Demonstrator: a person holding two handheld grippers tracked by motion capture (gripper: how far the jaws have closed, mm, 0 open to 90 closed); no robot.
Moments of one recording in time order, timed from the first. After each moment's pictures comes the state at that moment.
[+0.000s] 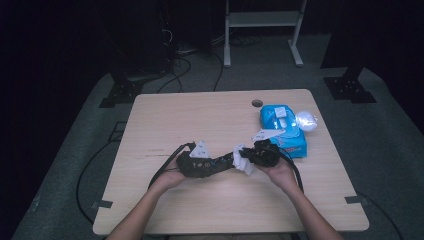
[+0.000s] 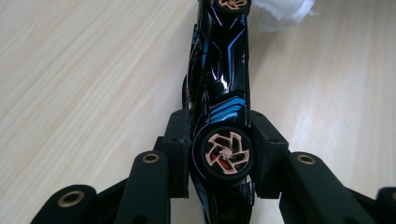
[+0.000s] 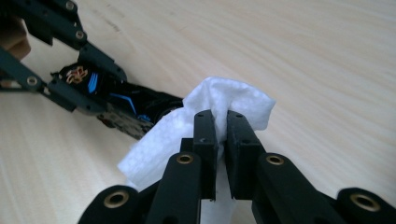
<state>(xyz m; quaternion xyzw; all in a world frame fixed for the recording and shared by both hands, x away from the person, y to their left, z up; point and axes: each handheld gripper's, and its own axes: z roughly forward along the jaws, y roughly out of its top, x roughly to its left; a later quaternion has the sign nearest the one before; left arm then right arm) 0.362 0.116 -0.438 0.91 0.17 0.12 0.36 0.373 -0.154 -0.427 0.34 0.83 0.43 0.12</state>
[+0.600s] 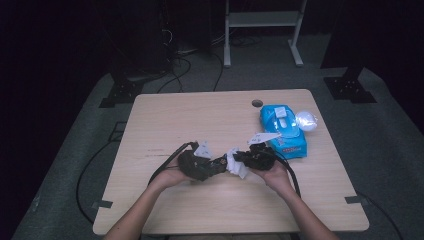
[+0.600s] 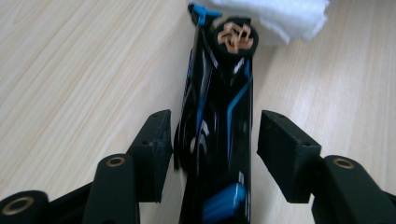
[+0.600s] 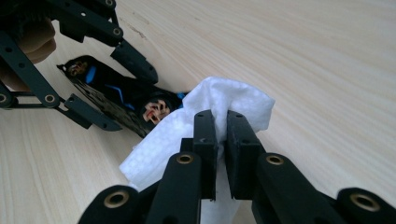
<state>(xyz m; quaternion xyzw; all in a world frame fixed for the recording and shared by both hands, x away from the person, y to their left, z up) 0.367 0.100 -0.432 0.93 0.16 0.11 0.31 0.368 -0.144 -0.434 0.34 0.82 0.45 0.09</state>
